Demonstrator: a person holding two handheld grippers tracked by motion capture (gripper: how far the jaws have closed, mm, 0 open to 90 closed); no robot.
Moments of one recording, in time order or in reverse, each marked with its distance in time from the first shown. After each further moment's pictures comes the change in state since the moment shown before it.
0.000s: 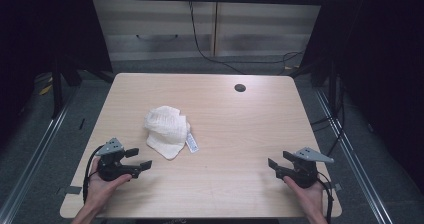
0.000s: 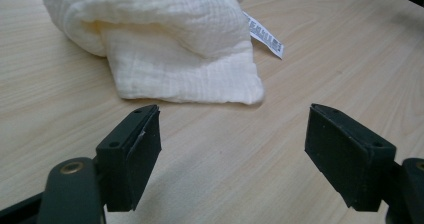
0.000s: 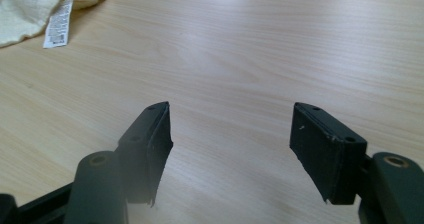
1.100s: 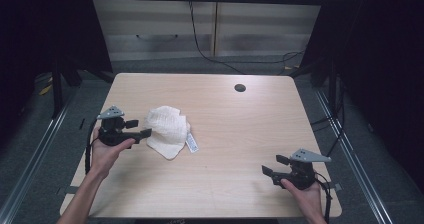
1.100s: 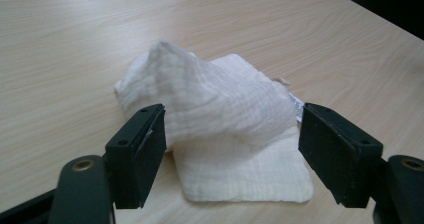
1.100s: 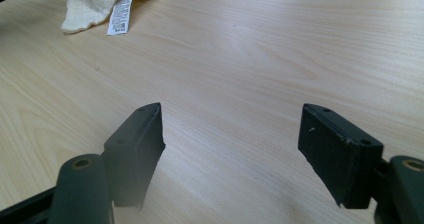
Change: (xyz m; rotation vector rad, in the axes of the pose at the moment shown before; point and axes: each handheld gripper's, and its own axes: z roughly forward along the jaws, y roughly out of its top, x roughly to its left) left arm 0.040 0.078 0.009 -0.022 0.071 -0.032; right arm 0.009 0.003 -0.003 0.038 0.168 -0.026
